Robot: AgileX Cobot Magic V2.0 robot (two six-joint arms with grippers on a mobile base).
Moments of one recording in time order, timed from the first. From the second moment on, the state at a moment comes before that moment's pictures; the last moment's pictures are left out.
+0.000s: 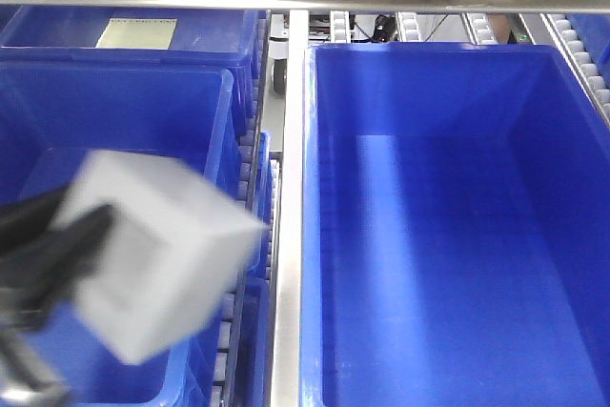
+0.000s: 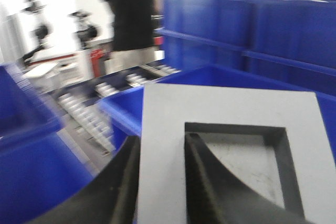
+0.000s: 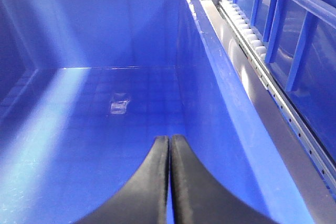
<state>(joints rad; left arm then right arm) -0.65 0.69 -0.42 0.21 -0.24 -0.13 -0.08 -0.02 0.03 0.01 0.20 0.01</state>
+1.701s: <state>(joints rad) -0.91 2.04 -1.47 0.13 0.30 -0.35 -0.08 -0.02 0.03 0.01 0.20 0.01</state>
